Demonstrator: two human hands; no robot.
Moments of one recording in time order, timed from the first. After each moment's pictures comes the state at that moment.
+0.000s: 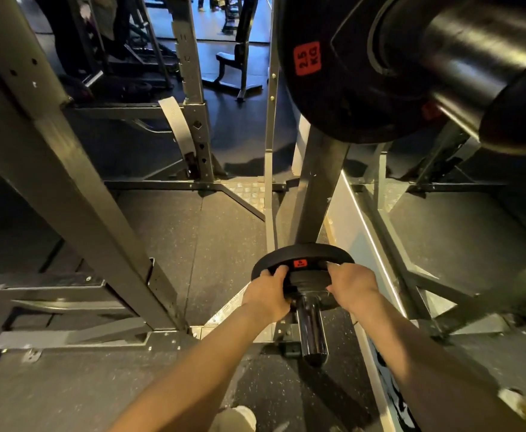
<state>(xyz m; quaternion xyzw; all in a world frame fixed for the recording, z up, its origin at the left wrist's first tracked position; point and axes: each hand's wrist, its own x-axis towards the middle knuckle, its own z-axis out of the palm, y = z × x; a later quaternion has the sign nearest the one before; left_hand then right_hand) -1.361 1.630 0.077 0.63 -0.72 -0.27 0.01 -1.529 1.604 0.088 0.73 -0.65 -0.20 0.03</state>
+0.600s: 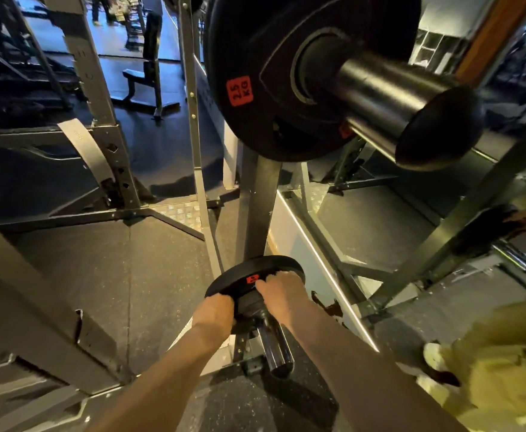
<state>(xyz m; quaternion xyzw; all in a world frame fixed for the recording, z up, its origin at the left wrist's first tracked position) -1.349 1.603 0.059 0.60 -0.77 -0.18 -0.11 -1.484 1.619 0.106 0.76 -0.62 -0.21 0.06</state>
